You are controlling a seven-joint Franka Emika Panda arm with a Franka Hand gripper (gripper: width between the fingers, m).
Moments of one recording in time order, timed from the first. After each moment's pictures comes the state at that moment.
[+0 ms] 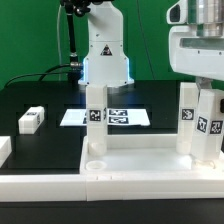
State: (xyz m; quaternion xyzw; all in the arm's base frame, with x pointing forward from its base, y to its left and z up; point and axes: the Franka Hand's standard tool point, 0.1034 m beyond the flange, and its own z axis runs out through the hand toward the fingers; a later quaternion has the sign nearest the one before) arm 0.633 0.129 0.114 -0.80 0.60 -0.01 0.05
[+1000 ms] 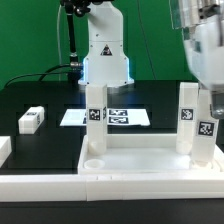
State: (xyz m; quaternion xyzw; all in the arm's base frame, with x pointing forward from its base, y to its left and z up) arm 0.644 0.117 0.114 -0.71 0.70 0.00 0.10
